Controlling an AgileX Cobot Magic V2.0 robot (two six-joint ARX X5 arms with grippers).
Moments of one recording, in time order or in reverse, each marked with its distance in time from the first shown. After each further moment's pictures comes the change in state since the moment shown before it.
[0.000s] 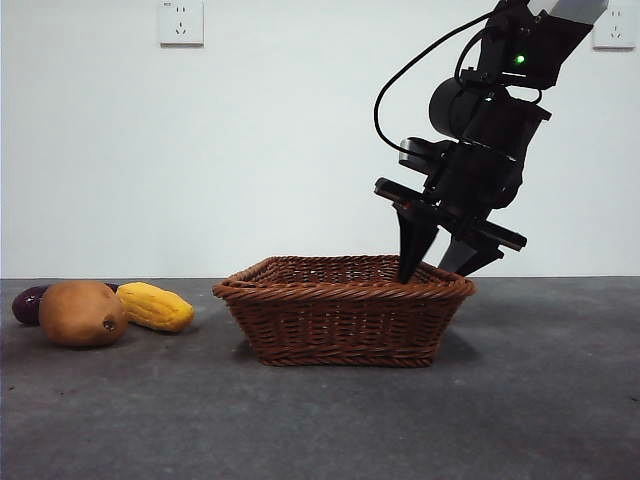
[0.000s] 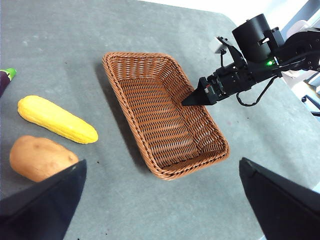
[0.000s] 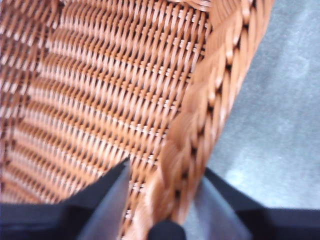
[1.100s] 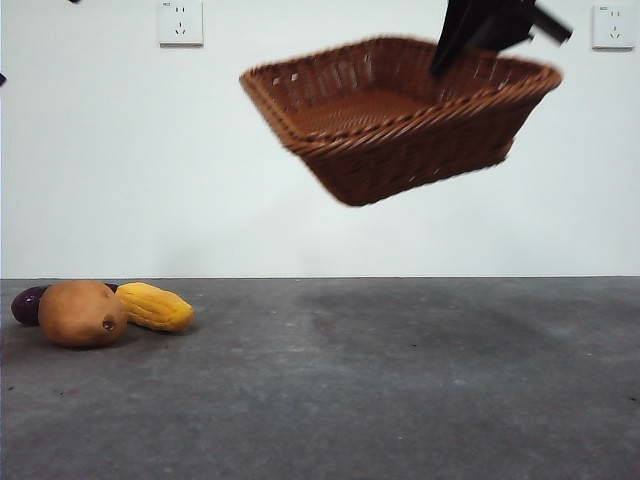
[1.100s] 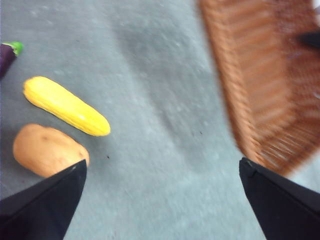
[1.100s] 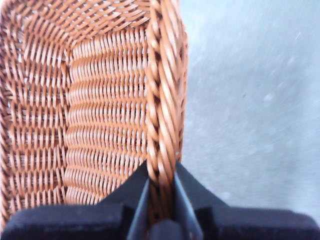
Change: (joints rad) left arm -0.006 0.201 0.018 0.087 -0.036 -0.058; right arm 0.000 -0.509 0.010 -0.074 0.017 -0.020
